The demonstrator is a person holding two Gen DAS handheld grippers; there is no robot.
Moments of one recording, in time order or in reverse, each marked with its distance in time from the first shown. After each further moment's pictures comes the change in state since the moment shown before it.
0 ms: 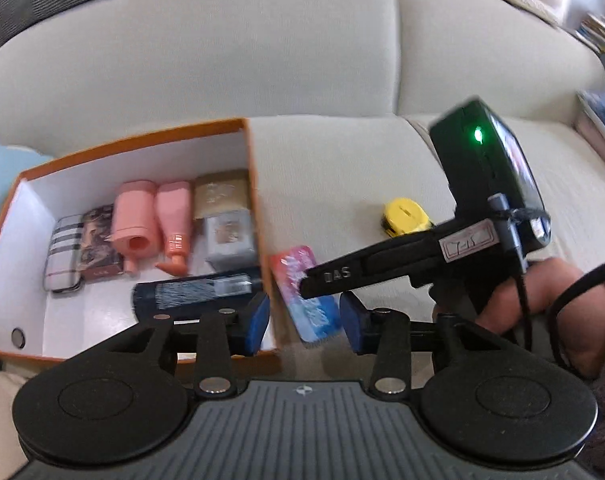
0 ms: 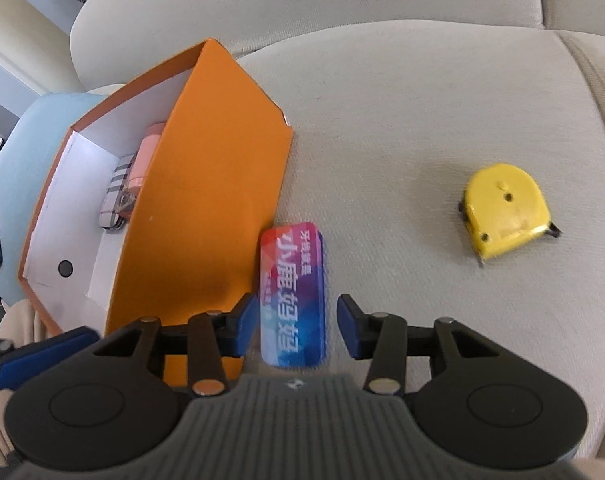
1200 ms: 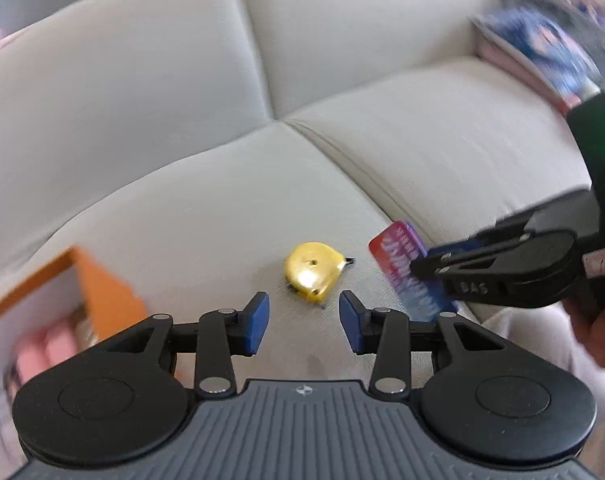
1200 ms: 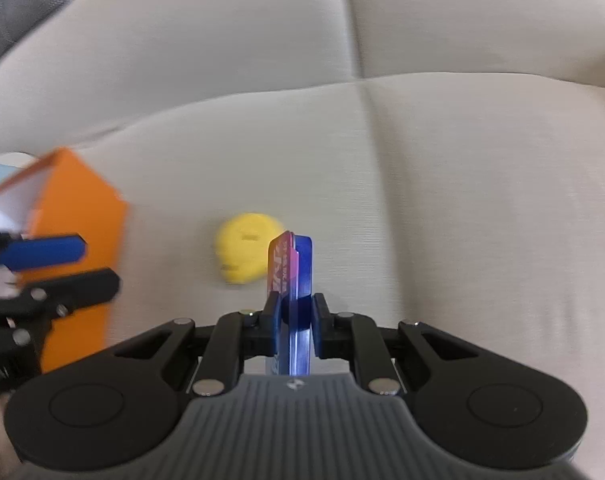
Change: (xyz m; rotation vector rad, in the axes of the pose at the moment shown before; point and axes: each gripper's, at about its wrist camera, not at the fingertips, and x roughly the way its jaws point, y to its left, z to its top) left arm 0.070 -0.081 0.067 0.443 0.049 -0.230; right arm -0.103 -0.065 -0.024 0.112 -0.175 -0.373
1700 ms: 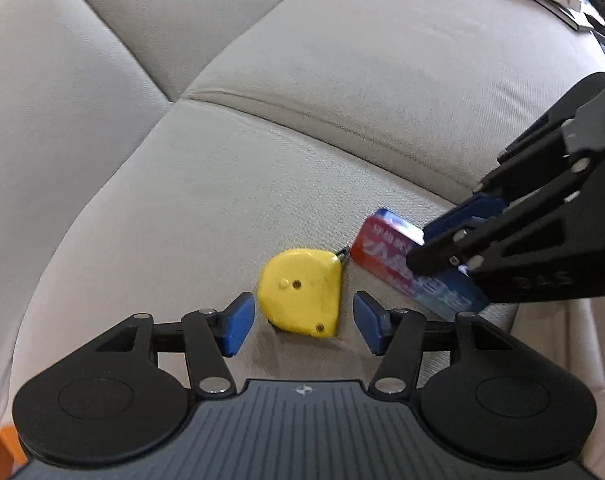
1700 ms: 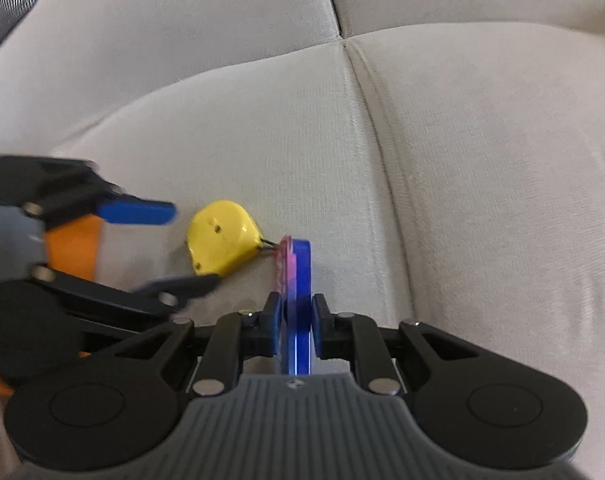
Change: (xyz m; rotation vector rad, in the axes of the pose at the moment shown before) left arm 0.103 -0.014 0.022 0.402 0.156 -0.071; right arm 0.038 -0.023 0.011 0.109 0.083 0.103
